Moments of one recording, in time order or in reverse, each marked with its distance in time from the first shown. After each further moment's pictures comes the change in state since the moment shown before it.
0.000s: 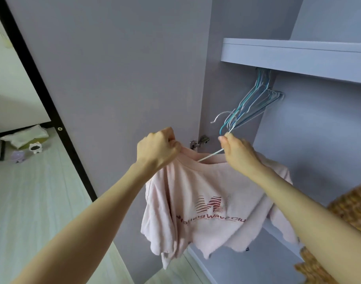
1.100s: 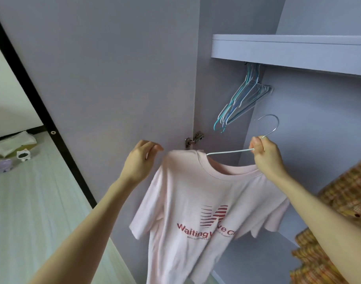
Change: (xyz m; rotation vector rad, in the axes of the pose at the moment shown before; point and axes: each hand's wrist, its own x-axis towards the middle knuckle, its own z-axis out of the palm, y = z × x) left_hand -0.015 -0.060 0.020 -0.277 -0.062 0.127; right_hand -0.038 0.041 -0.016 0.306 0.278 0.282
